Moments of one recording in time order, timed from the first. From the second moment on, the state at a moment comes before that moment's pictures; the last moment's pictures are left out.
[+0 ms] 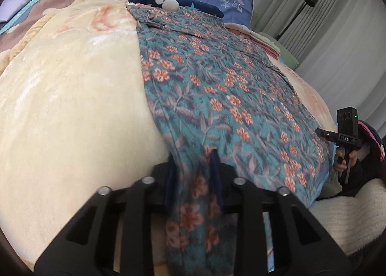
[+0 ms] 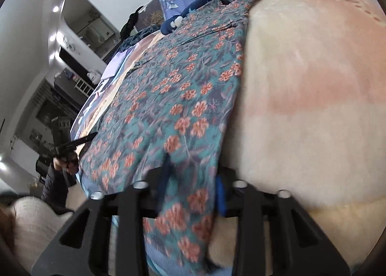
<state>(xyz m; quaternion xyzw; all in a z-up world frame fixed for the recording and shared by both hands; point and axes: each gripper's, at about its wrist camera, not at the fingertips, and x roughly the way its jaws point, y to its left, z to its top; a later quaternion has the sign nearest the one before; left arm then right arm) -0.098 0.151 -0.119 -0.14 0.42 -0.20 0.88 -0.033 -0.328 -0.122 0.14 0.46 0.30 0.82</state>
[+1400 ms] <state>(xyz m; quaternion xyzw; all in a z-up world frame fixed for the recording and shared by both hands) 0.039 0.151 -0.066 -0.21 0.34 -0.13 0.91 0.132 -0.346 -0.067 0.19 0.38 0.22 0.88</state>
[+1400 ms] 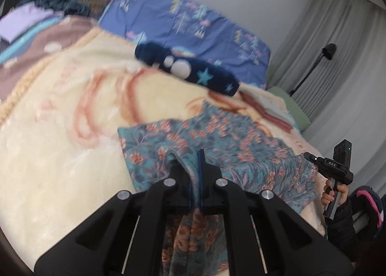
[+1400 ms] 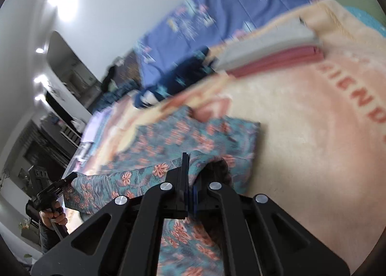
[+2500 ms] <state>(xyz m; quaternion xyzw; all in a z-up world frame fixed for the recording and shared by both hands) 0.095 0.176 -0.038 -0.22 0.34 -0.09 0.91 0.181 -0.348 -0.031 0.22 0.36 0.20 0.89</state>
